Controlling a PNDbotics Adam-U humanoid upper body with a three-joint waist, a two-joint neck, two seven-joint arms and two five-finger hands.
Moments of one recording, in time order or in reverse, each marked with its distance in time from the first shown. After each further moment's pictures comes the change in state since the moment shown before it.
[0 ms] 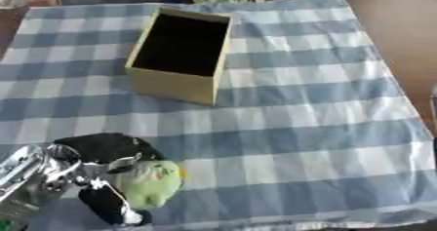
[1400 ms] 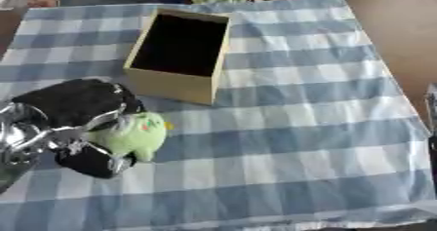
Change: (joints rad) left arm -0.136 0.038 0.108 -0.081 -0.110 0.009 0.087; right arm 0.000 0.007 0.000 0.000 -0.002 0.002 0.001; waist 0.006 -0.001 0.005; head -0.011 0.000
